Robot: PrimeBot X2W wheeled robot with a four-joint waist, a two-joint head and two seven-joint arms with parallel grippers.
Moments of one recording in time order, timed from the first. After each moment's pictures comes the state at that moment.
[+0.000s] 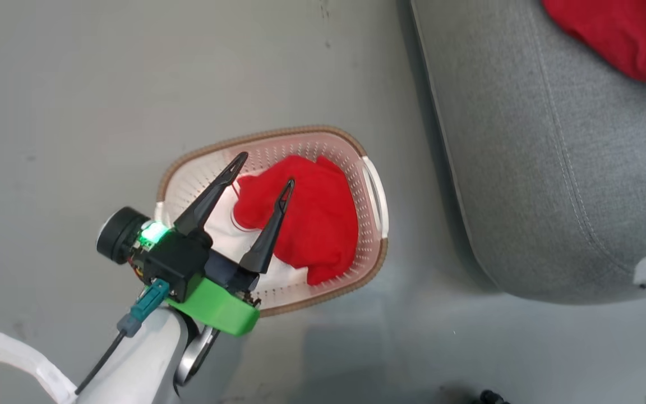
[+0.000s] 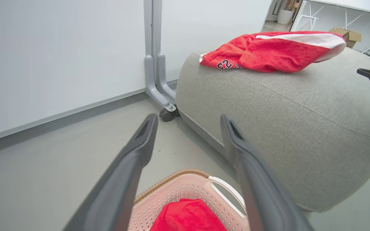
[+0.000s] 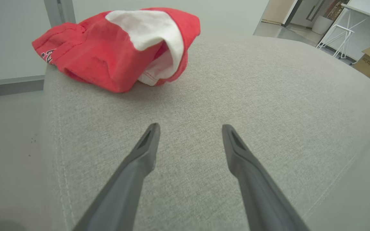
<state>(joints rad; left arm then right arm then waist) -0.39 0.29 -0.54 0.07 -0.29 -0.10 -0.26 -0.30 -0.05 -0.54 0.26 -0.05 0.13 -0.26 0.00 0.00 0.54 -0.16</state>
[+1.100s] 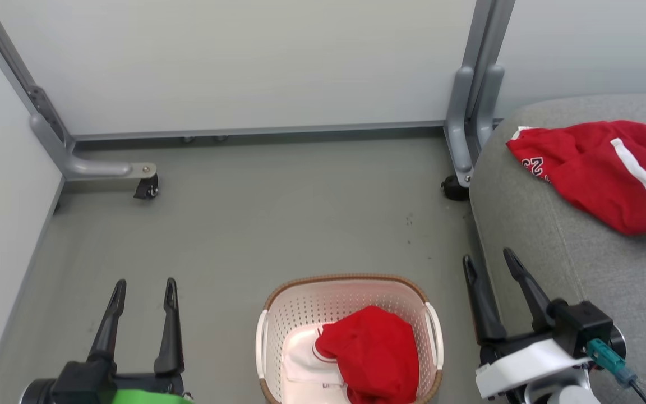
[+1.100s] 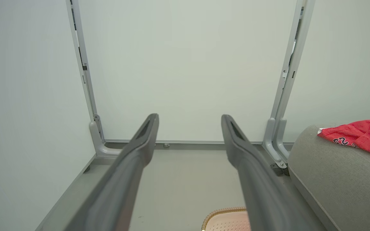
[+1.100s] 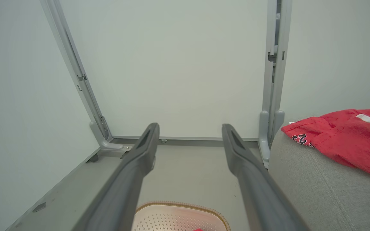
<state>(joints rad) 0.11 0.06 -0.04 -0.01 -0.16 -0.09 -0.26 0.01 -0.05 0.13 0.10 0.17 0.13 -0.26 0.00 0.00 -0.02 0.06</state>
